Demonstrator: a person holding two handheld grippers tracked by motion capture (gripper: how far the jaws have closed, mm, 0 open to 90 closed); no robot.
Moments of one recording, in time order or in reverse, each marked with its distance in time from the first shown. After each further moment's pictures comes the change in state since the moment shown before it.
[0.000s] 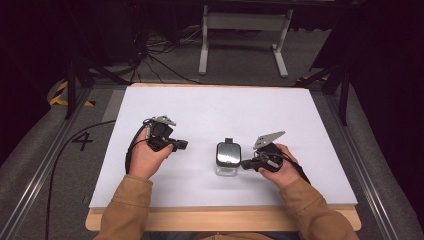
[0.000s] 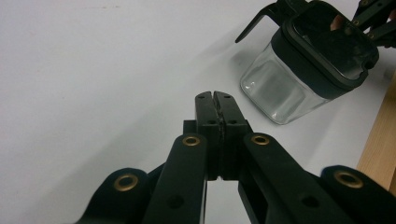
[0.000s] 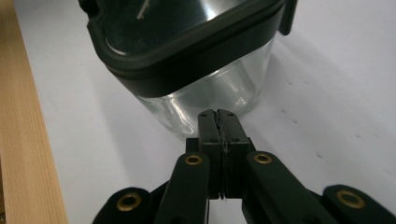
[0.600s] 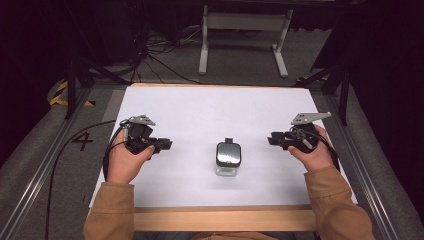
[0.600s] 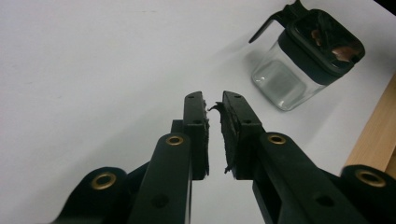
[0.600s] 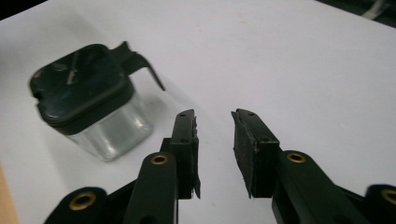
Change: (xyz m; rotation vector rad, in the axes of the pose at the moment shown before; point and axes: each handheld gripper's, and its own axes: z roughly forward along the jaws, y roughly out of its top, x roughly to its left) left arm 0.011 -0.020 -0.052 -0.046 0.059 -0.036; right arm -0.048 -0.002 -0.088 -0.198 -0.192 0.088
